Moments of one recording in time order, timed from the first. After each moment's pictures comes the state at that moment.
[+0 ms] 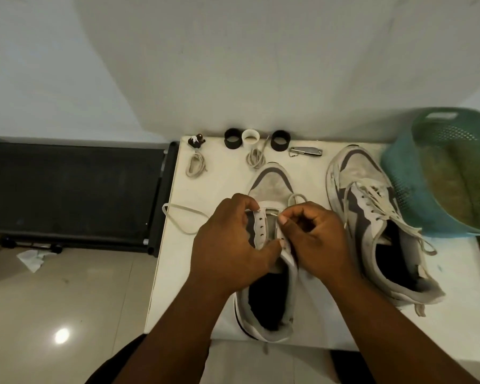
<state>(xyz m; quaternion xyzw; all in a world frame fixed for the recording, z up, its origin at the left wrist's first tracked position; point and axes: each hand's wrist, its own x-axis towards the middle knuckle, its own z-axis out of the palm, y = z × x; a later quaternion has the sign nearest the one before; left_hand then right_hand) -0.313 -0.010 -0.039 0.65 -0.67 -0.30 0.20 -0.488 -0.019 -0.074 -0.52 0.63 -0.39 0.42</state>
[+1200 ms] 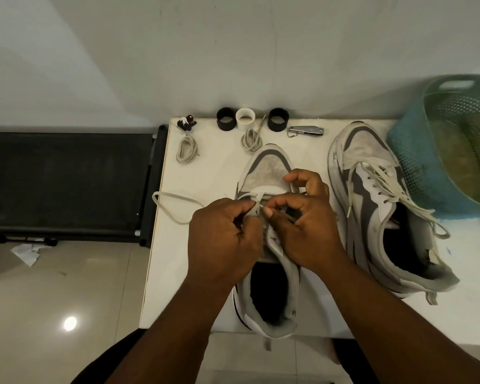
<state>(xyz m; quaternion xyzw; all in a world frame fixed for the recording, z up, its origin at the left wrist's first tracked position) -0.317 -0.008 -0.065 0.62 -0.63 -0.29 0.38 -0.477 -0.022 -0.089 -0.63 0.60 -0.36 0.34</state>
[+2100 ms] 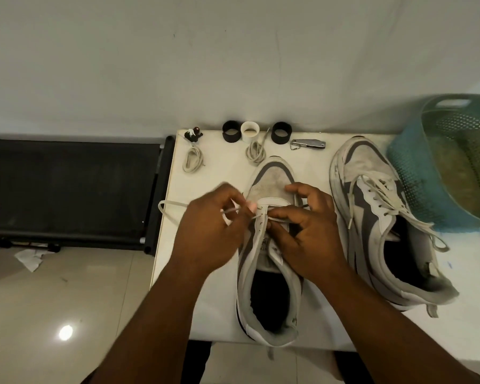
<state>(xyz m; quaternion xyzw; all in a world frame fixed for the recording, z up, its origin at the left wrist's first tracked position) -0.287 -0.037 -0.065 0.62 -0.65 -0.33 0.28 -0.481 -0.020 -0.097 -0.67 0.62 -0.33 0.26</state>
